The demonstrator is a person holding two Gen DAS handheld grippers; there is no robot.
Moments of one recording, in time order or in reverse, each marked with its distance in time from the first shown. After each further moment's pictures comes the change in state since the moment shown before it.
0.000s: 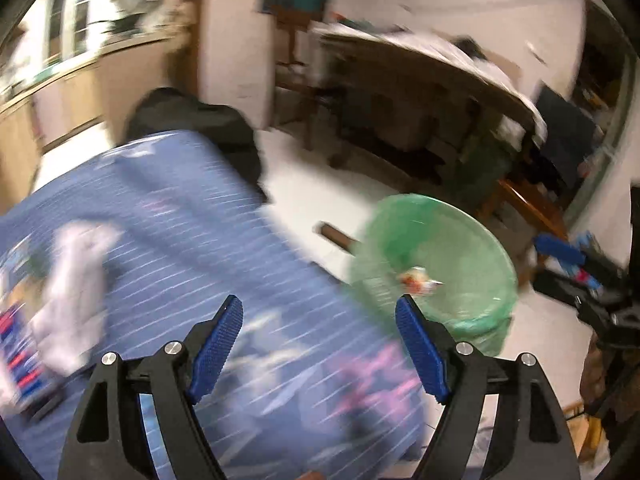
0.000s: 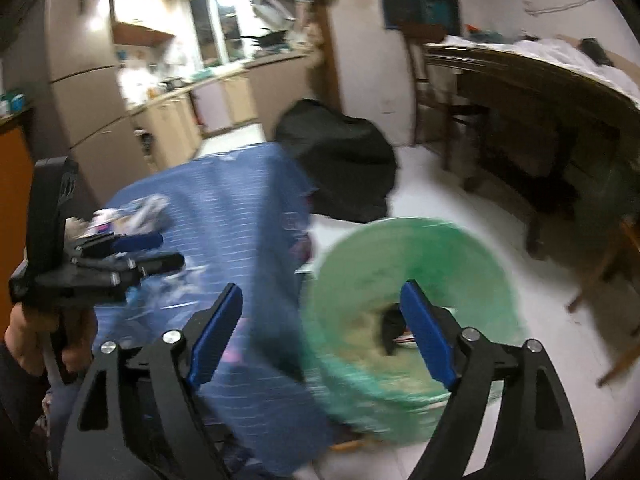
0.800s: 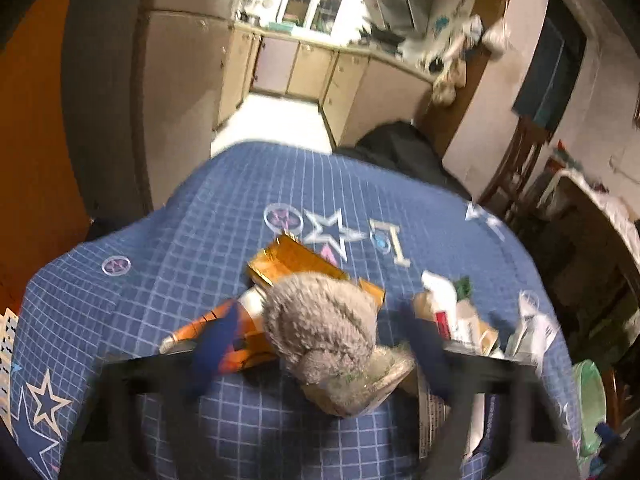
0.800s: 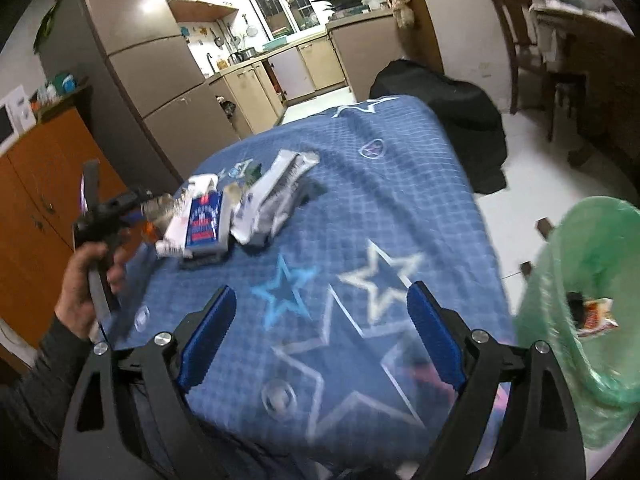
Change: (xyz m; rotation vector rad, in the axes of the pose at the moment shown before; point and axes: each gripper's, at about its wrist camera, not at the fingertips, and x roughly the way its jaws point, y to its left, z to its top) left arm -0.133 0.346 -0.038 -0.565 -0.144 0.449; right arm 0.102 0.154 0.011 0.009 0.140 0.304
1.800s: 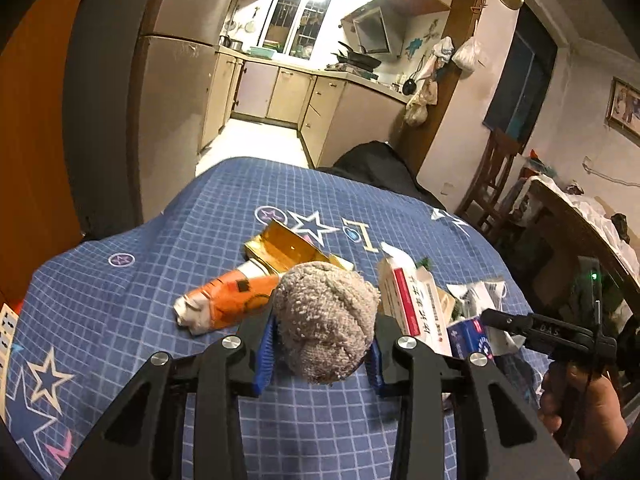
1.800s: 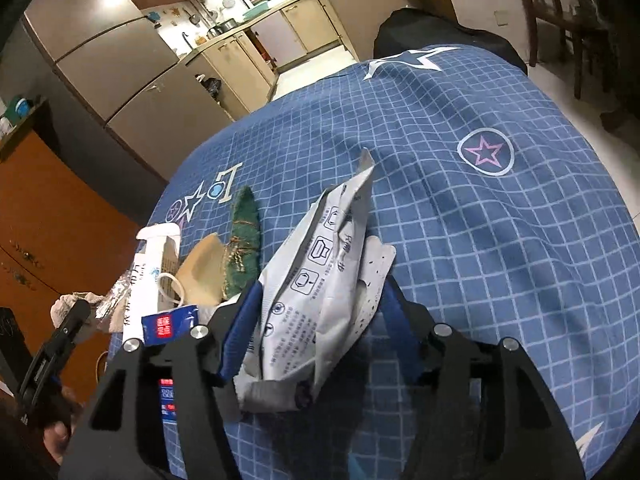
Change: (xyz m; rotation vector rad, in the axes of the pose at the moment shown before) left arm -0.058 0.010 -0.065 0.029 -0.128 -0.086; right arm 0.165 0.036 0.079 0.097 0.148 0.020
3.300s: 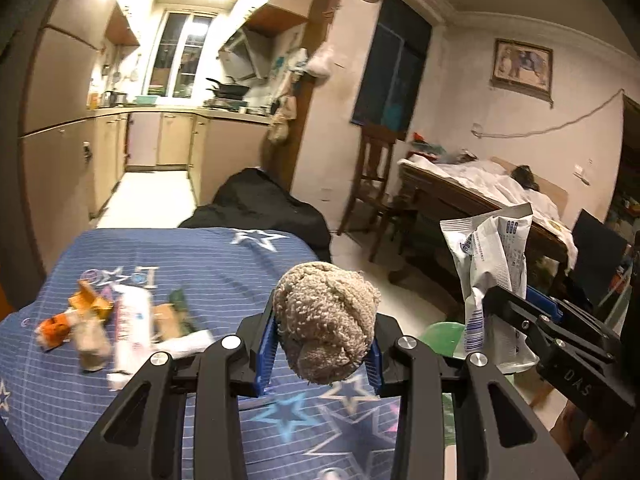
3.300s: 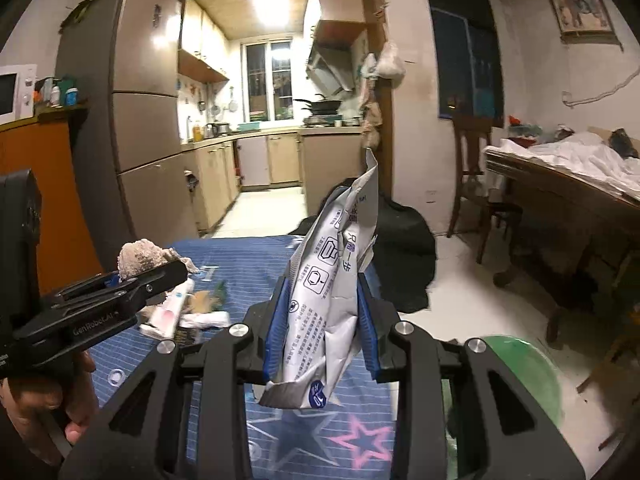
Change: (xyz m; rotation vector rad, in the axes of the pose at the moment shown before) left arm -0.107 -0.272 -0.025 0.259 -0.083 -0.324; right arm -0.286 0.005 -0.090 -0.284 -0.538 -0.321
